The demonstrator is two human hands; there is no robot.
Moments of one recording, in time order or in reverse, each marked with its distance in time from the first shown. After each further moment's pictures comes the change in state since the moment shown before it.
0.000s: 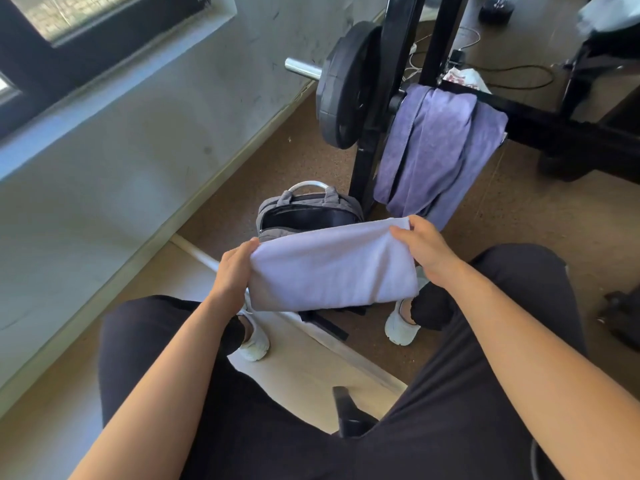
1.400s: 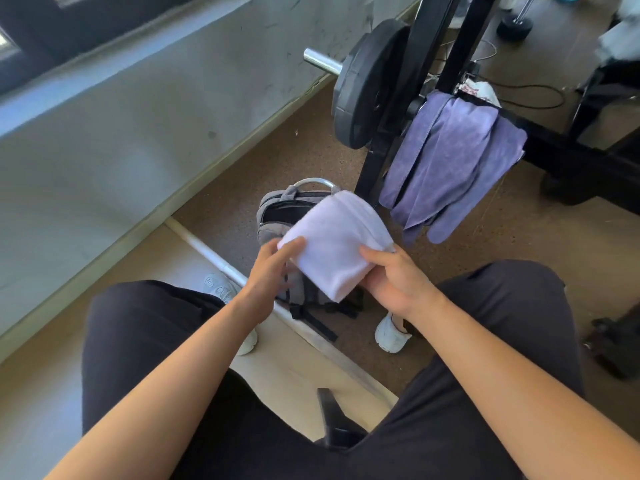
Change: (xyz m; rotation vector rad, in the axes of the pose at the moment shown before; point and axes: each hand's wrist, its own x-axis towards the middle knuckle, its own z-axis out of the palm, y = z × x) left_hand -0.026 -0.004 0.041 -0.132 -0.278 -0.076; right_hand -0.032 -0.009 0.057 0.808 -0.359 0.182
